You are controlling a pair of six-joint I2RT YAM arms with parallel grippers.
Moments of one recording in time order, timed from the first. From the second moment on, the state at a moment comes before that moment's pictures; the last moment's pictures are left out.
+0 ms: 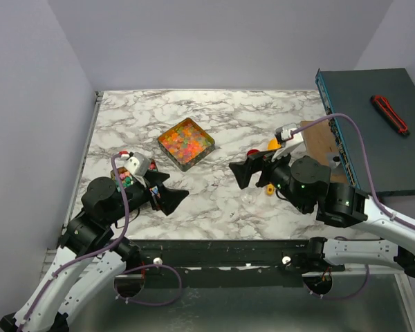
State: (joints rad) left arm -0.58 0.45 0.78 -0.45 0.32 -0.31; right arm 1.20 0.92 1.13 -0.40 0.60 0.37
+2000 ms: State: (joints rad) left arm -0.58 0.31 0.75 -0.52 -0.02 -0.32; right arm 1.10 1.53 1.45 -0.88 0.61 0.60
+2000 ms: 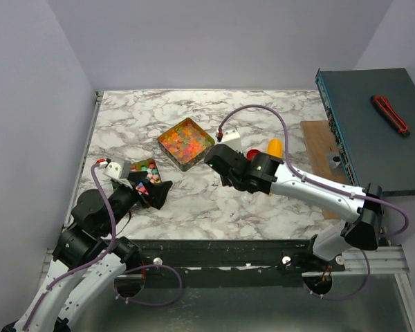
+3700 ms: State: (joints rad) left arm -0.58 0.34 0.75 -0.53 -0.02 -0.32; right arm 0.91 1.43 1.16 -0.76 0.41 0.61
